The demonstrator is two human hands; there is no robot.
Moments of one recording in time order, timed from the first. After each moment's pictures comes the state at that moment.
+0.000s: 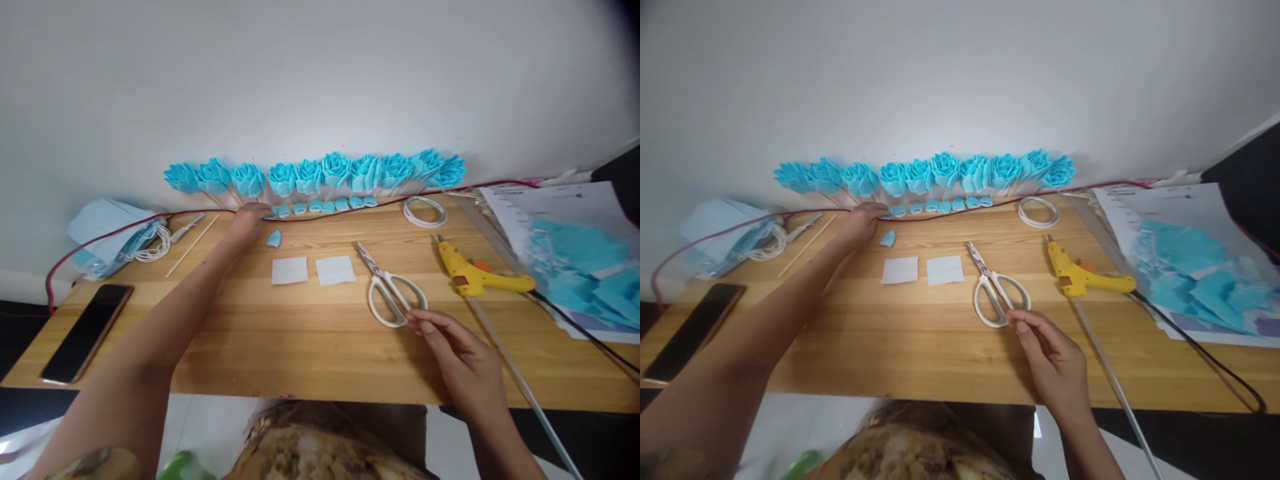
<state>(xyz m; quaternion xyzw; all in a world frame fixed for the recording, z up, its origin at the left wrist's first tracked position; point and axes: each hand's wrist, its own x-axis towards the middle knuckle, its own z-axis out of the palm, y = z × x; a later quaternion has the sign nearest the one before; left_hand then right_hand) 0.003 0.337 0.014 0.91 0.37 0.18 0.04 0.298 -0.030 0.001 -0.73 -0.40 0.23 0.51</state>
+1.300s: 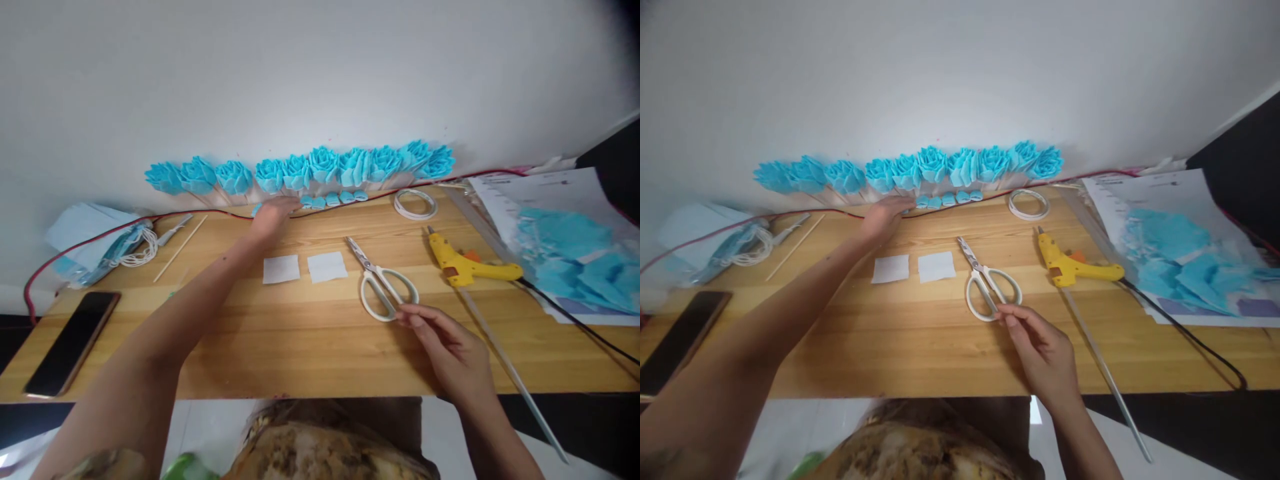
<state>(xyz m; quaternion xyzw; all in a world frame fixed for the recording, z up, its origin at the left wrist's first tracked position) 0.079 0.315 0.016 0.93 0.28 0.21 0.06 0.297 -0.032 0.003 -0.72 -0.41 0.27 0.50</state>
